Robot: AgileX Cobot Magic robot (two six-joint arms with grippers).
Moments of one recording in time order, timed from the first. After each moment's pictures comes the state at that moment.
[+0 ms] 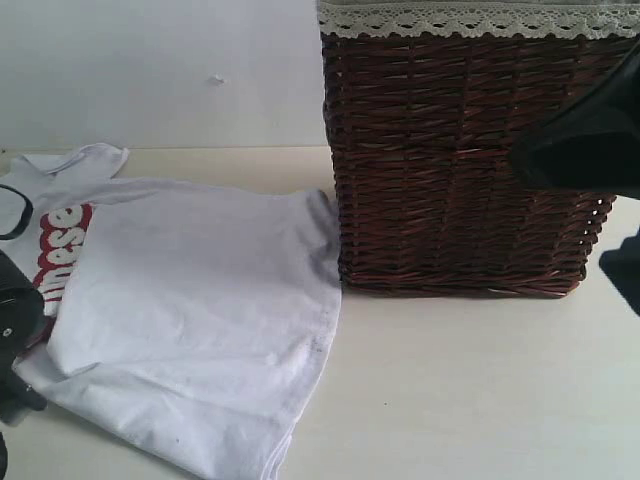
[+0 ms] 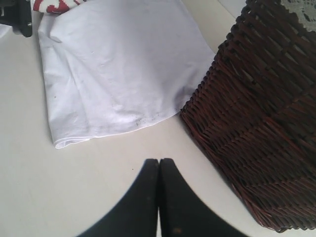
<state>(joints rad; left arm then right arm) -0.45 1.83 -0.67 0.34 1.14 -0.29 0.82 0.95 -1.10 -0.24 1.03 0.03</state>
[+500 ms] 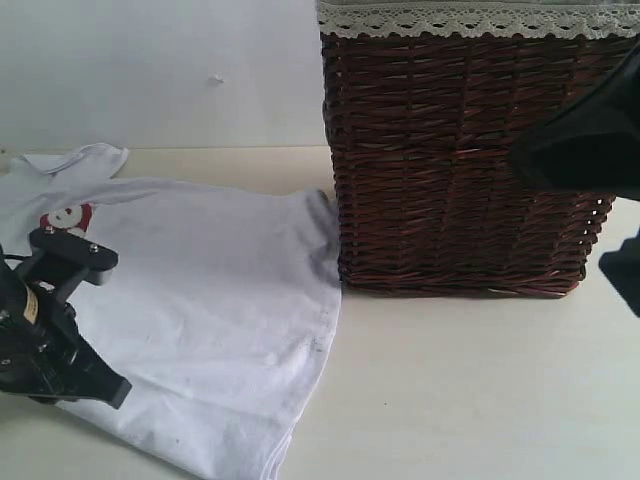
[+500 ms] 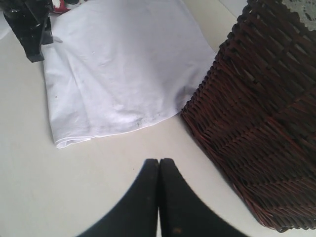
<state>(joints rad) -0.45 1.60 -0.69 0.21 0.54 -0.20 0.82 0.95 -1.10 -0.23 1.03 0.03</state>
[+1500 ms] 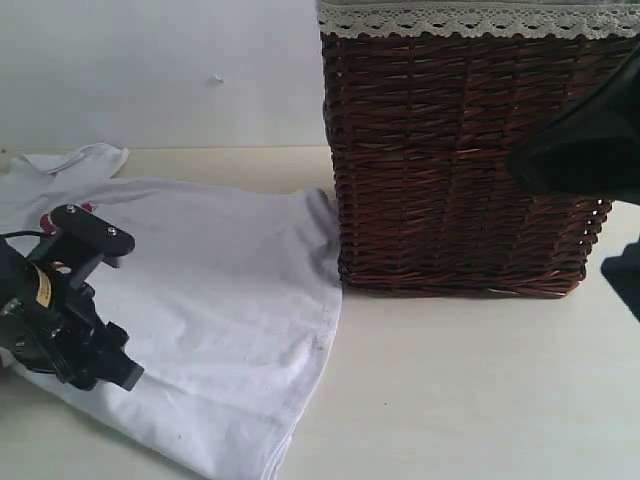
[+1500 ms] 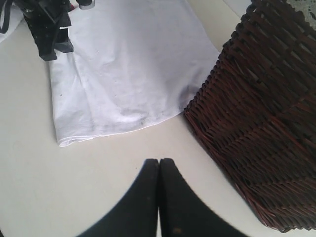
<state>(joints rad) -0.45 1.63 -0.70 0.25 0.41 -0.11 0.82 0.95 -1.10 -0.22 1.03 0.03</state>
